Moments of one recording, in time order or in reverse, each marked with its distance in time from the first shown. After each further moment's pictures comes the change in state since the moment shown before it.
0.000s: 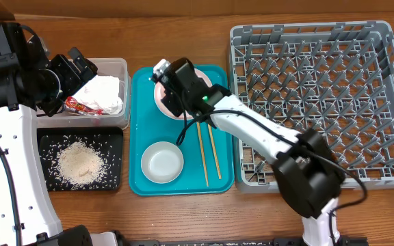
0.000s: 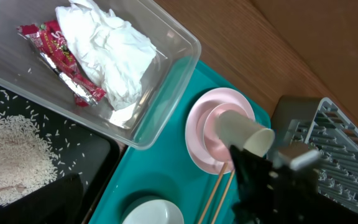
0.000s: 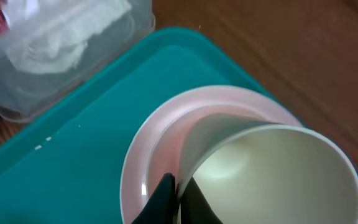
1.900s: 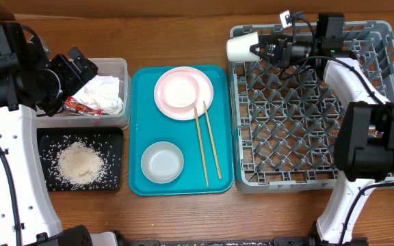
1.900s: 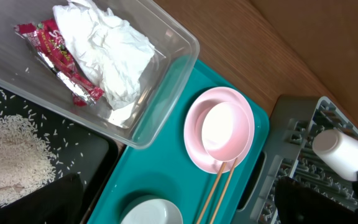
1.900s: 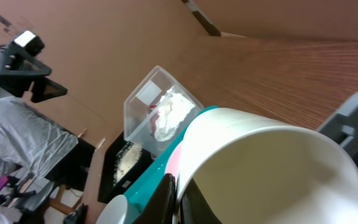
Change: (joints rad) left arm 0.000 0.000 0.000 0.000 0.007 0.000; right arm -0.771 0.105 0.014 0.191 -1.366 0.144
